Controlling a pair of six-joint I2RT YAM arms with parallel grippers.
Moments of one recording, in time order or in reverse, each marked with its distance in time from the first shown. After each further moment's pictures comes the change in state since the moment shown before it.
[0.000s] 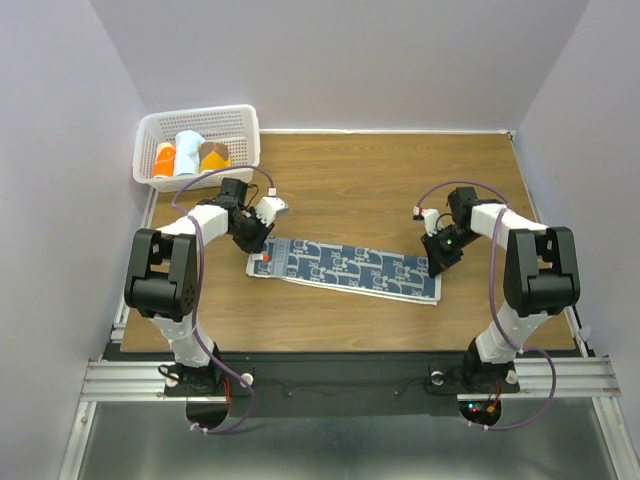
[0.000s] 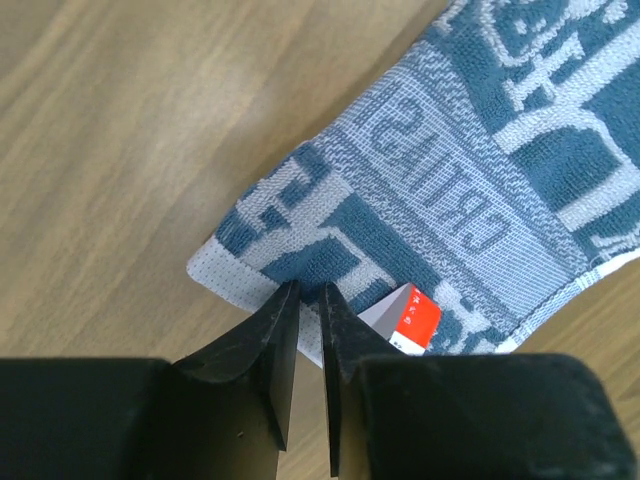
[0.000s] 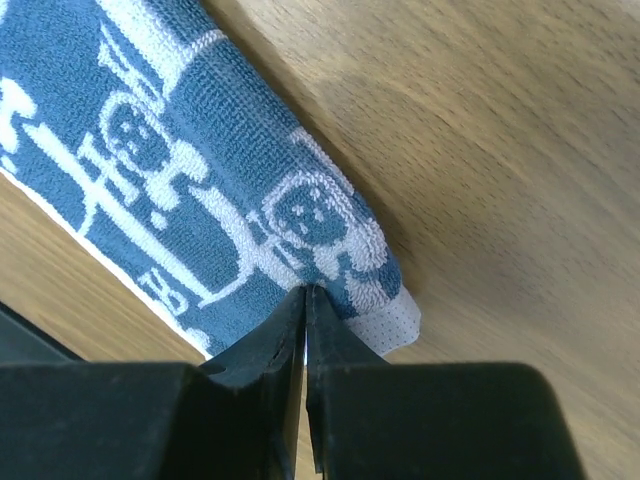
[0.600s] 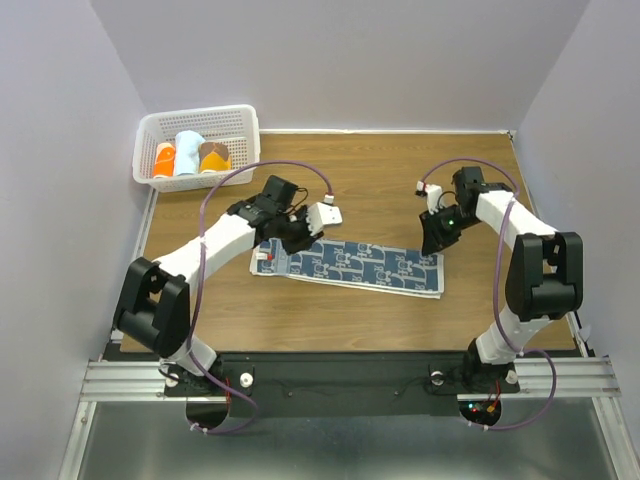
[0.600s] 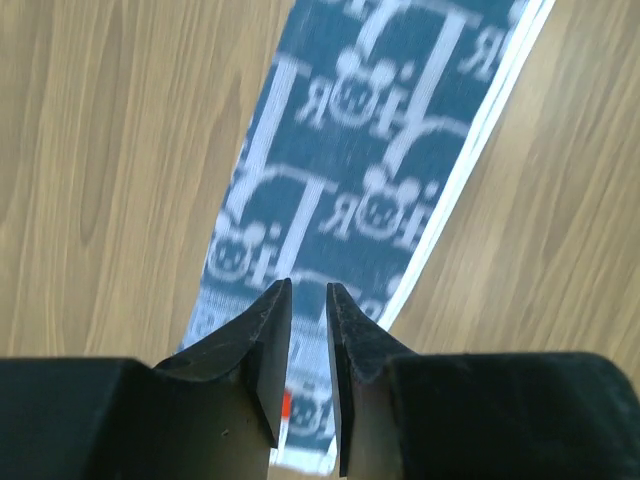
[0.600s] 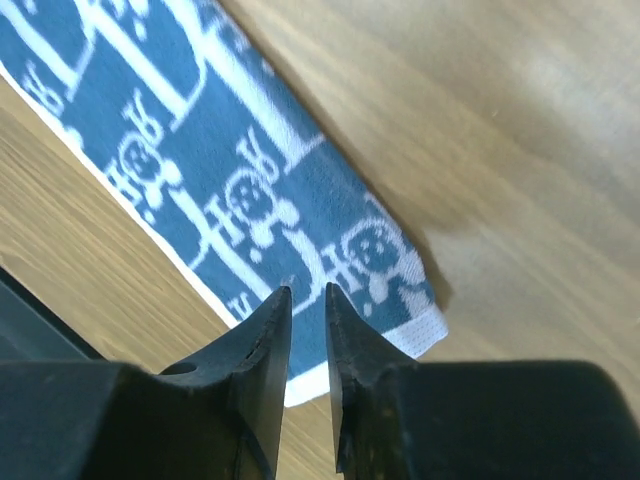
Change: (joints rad) left arm -0.349 -0.206 0.061 -0.022 0.074 0.063; right arm 0.005 -0.046 0.142 -0.061 -0.156 0.055
